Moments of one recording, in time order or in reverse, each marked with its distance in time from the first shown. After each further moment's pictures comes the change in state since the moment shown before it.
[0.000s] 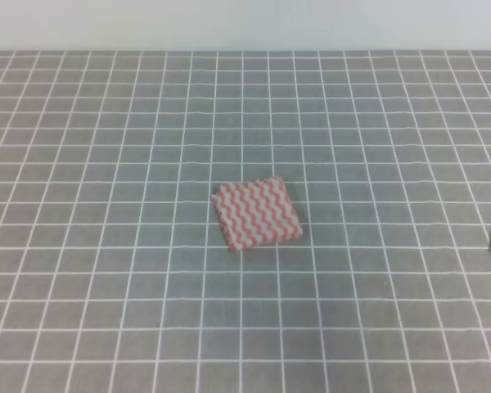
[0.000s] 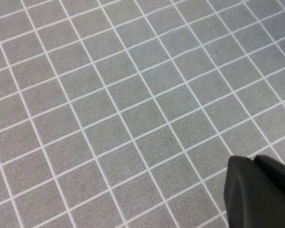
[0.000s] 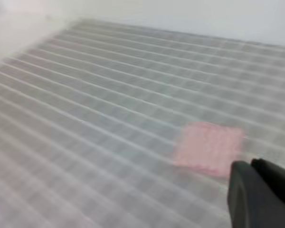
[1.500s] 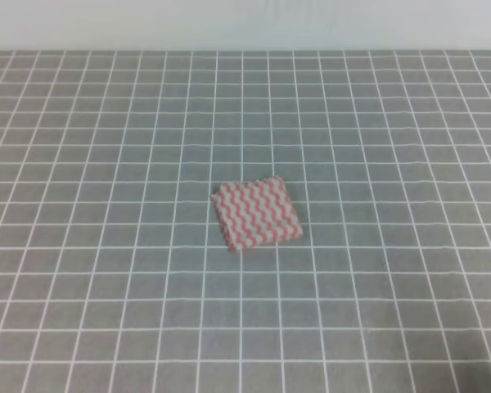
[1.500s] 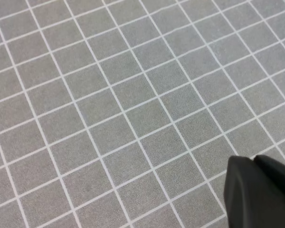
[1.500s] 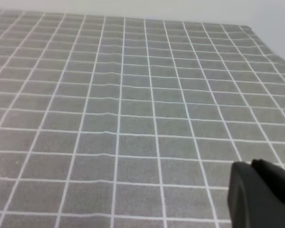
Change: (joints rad) left arm 0.000 -0.002 0.000 0.012 -0.003 0.000; right arm -0.356 -0.551 0.581 -0.819 -0.065 0.657
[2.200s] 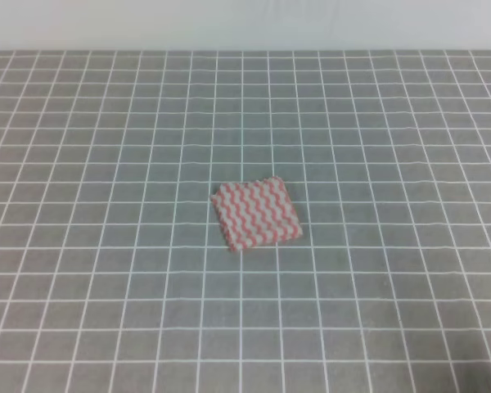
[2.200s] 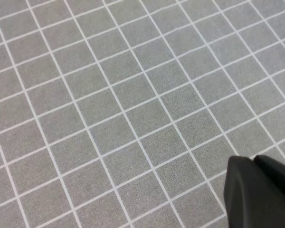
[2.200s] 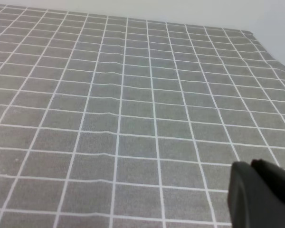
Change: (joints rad) left arm 0.000 -0.010 -0.001 0.003 -0.030 -0.002; right arm -0.002 -0.010 -0.002 0.010 0.036 -0.032
